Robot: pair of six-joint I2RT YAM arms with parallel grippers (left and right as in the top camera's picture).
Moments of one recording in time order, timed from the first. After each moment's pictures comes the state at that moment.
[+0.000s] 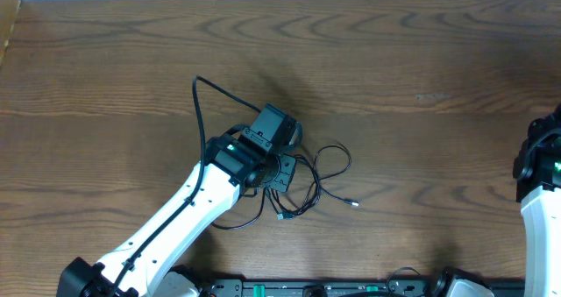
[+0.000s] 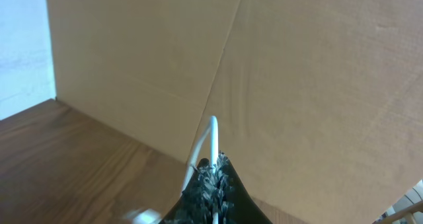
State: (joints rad) left arm -0.62 1.39 1.04 -0.89 0.07 -0.25; right arm -0.34 1.17 0.90 0.16 0.91 -0.14
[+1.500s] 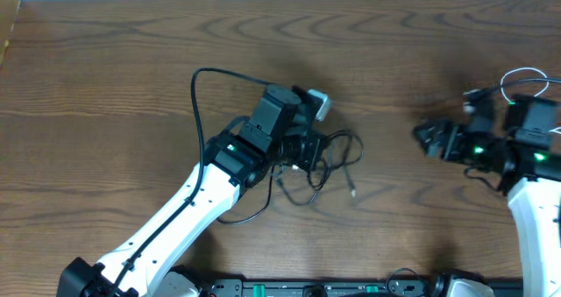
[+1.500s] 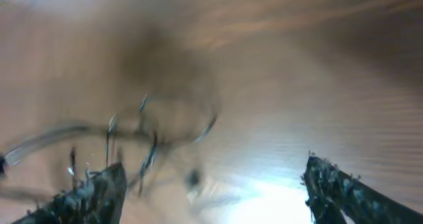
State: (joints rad) left arm -0.62 1.39 1.04 -0.44 0.41 -0.26; right arm -0.21 1.21 0.90 -0.75 -0.59 0.08
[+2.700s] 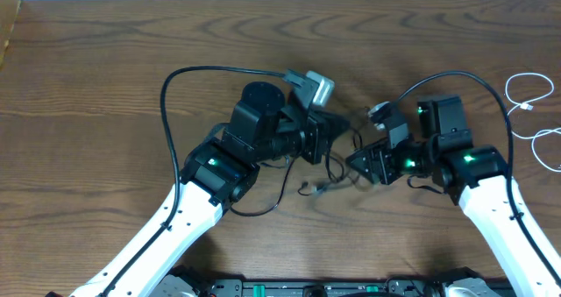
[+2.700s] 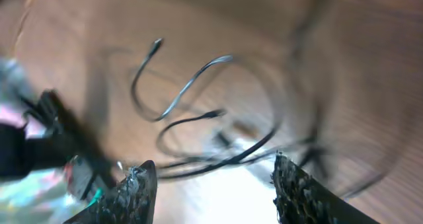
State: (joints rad) left arm -0.62 1.27 1.04 -0.21 0.47 -0.45; right arm 0.27 1.23 0.88 -0.69 -0.66 -0.02
